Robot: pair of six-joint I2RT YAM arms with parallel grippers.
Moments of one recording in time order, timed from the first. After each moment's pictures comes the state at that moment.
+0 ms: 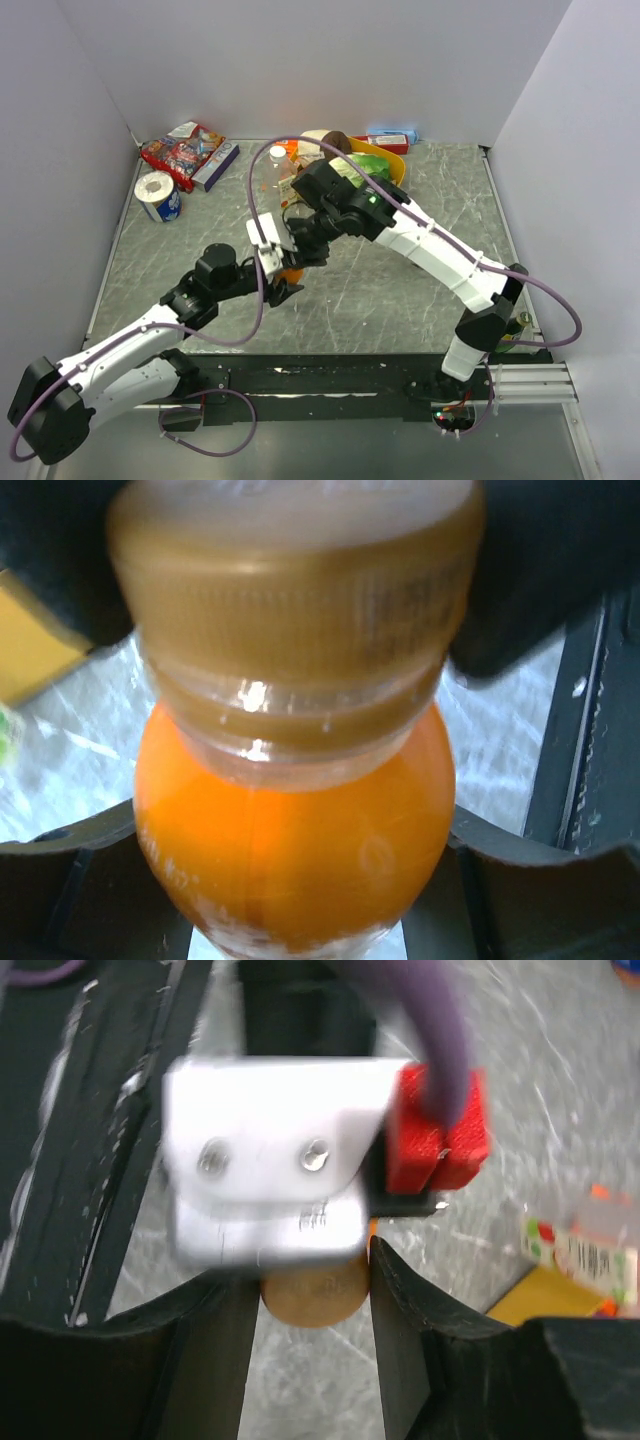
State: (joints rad) left arm -0.67 0.90 0.51 0.14 0.47 0.26; right arm 0.97 1.69 1.94 -1.20 -0.45 -0.89
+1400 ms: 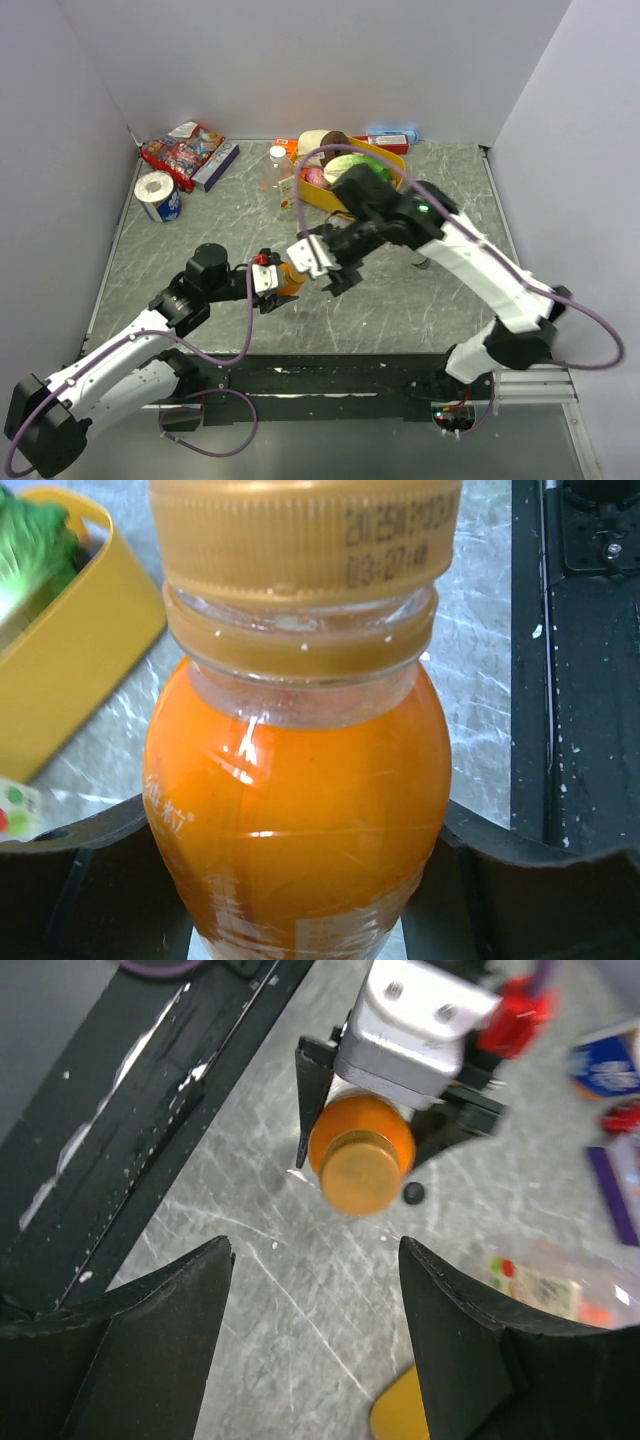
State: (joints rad) left arm -0.64 0.83 0.51 0.02 0.64 0.43; right arm 0.93 1.46 1.87 -1.32 -0.62 -1.13
